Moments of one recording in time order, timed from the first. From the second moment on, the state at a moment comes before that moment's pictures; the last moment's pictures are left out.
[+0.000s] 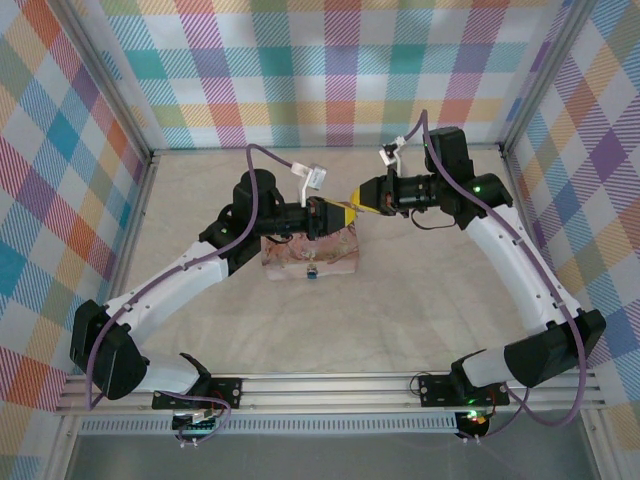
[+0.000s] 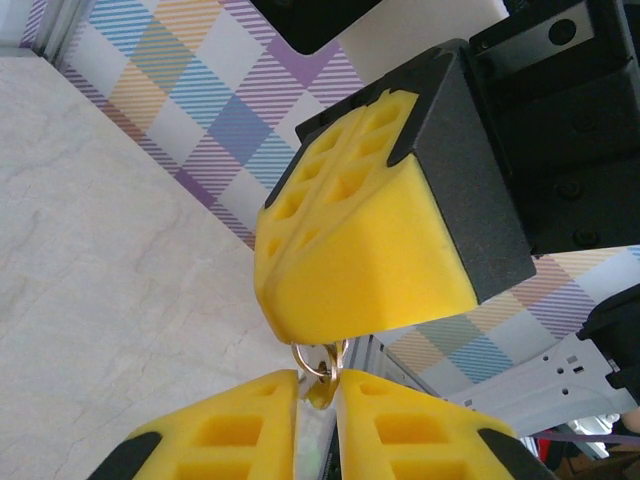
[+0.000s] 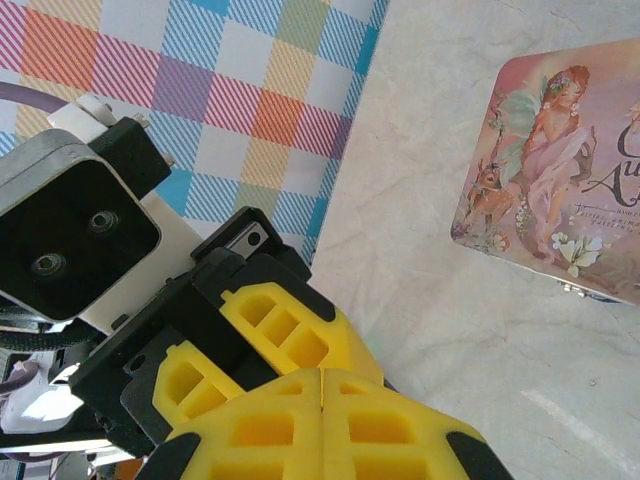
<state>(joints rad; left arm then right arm) -0.66 1.36 1.16 0.04 0.70 -0.58 0.40 1.40 1.55 -0.80 -0.86 0.63</state>
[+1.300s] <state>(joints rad) -0.66 1.37 1.18 0.05 0.69 -0.60 0.39 1.38 1.52 -0.76 -0.88 0.65</state>
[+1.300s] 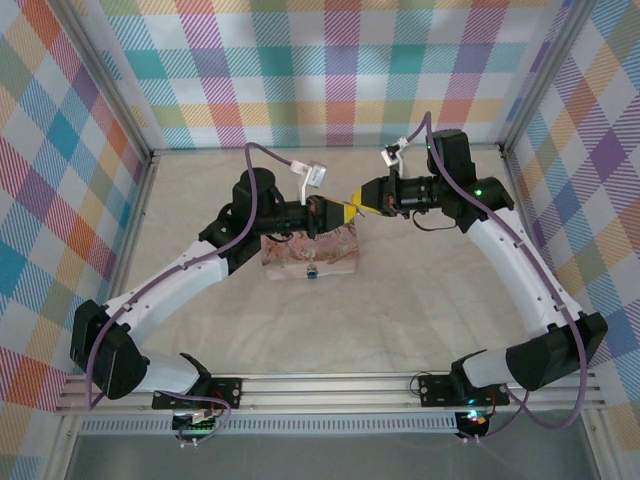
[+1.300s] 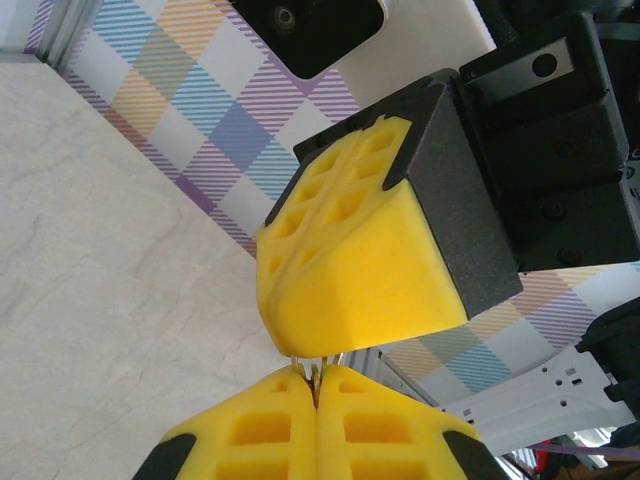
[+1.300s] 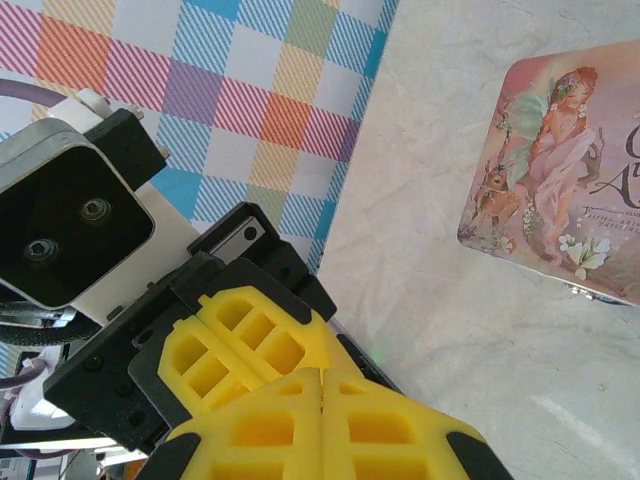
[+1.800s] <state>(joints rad) -0.66 1.37 1.19 -0.01 0.69 -0.57 0.32 1.27 1.41 -0.70 -0.88 0.65</state>
